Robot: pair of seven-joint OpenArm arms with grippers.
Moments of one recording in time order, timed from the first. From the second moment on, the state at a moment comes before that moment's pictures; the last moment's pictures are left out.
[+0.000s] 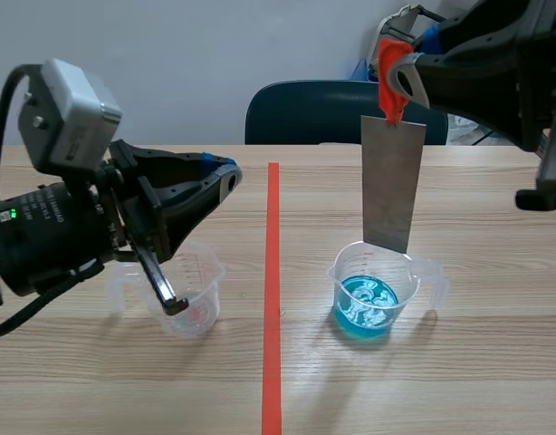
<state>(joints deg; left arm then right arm) 7.2 -35.2 23.5 100.1 -11.3 -25.4 -19.6 -12.9 45.7 8.0 131.4 38.5 39.1 -28.0</state>
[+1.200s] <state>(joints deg) -1.5 -21.3 34.2 89.6 -11.0 -23.7 -12.2 -12.9 45.7 8.0 131.4 38.5 39.1 -28.0</state>
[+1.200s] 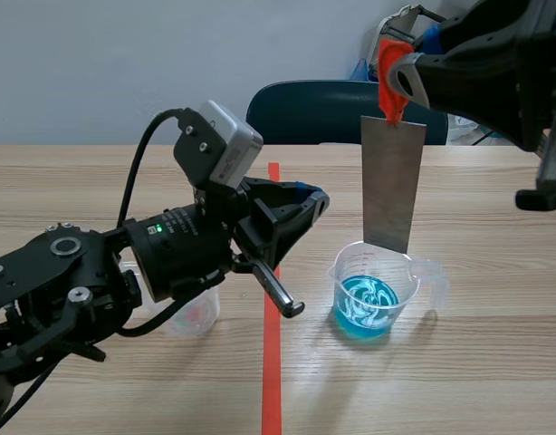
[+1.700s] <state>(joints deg) -1.5 -20.8 35.4 89.6 -10.8 -22.4 -12.2 -12.9 45.7 8.0 131.4 38.5 39.1 -28.0</state>
